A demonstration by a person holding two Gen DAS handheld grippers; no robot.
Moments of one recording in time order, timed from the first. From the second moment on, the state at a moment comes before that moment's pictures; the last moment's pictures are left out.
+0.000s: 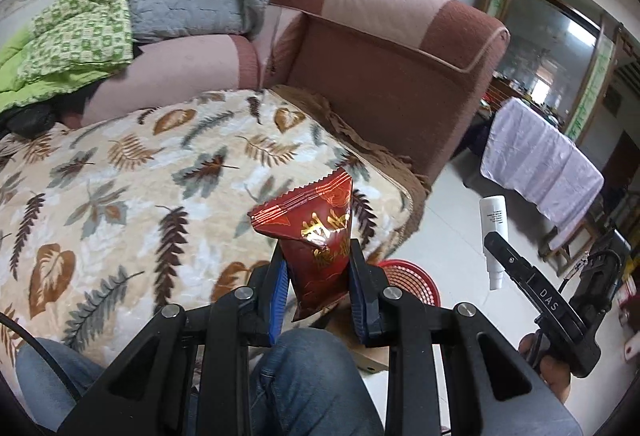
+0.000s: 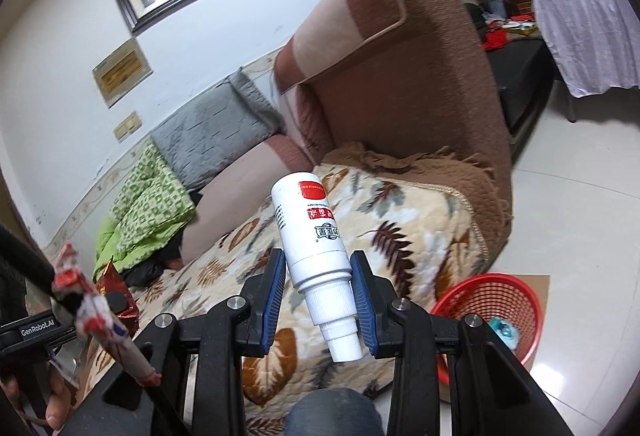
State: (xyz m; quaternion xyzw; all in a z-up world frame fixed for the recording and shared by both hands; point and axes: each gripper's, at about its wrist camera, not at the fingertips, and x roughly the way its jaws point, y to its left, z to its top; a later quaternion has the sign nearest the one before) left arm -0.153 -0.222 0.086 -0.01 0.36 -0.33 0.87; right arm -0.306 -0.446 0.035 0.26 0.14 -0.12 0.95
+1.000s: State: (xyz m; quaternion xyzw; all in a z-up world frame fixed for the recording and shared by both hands) left arm -0.165 -0.370 0.049 0.07 0.40 -0.43 0.81; right arm -0.341 -0.516 0.000 0.31 0.15 -0.20 0.92
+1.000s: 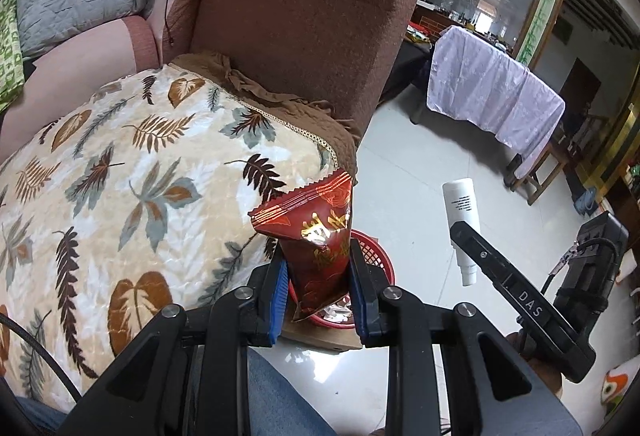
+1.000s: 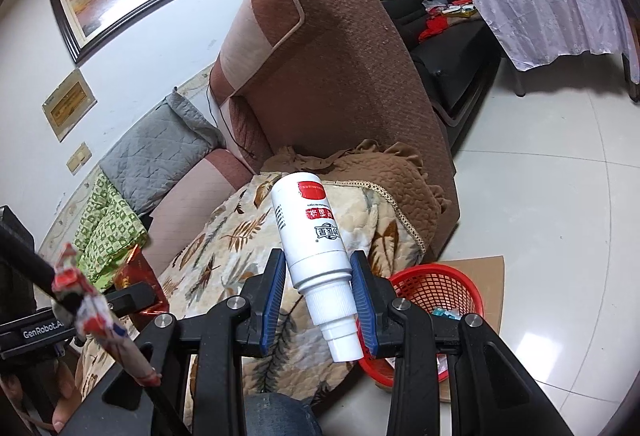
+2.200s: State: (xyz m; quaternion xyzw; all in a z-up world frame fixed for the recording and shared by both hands) left arm -0.136 -0.450 -0.020 0.12 0.46 -0.46 0.75; right arm -0.329 -0.550 -0.046 0.35 0.18 -0.22 0.89
